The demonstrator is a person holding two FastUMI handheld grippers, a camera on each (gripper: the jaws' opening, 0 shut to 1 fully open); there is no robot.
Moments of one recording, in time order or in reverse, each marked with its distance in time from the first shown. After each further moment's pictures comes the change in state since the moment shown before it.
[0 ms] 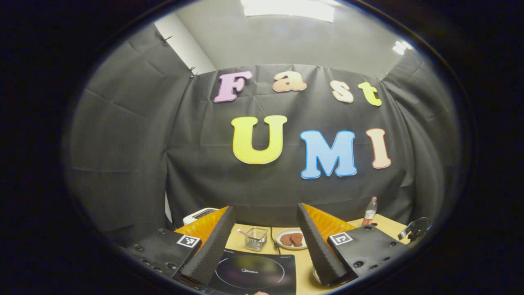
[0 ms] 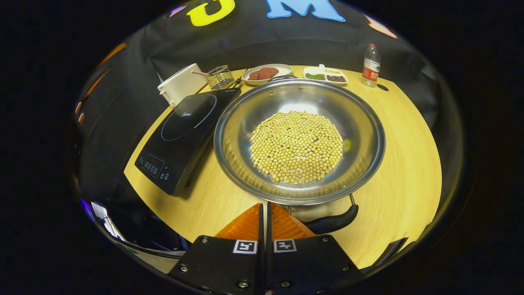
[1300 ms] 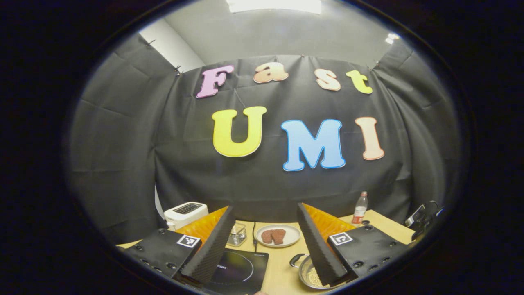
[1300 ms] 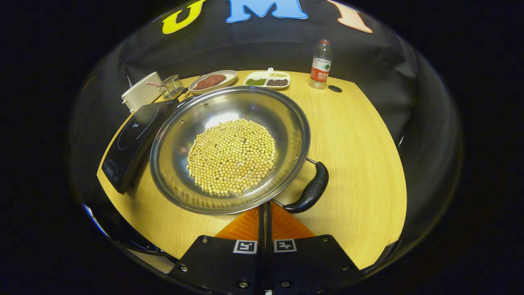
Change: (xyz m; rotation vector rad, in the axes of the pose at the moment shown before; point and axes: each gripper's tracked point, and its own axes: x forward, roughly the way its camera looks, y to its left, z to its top) left arm 0.017 -0.107 -0.018 0.042 0.058 -0.014; right arm -0.016 -0.160 0.022 0.005 -0.036 -0.204
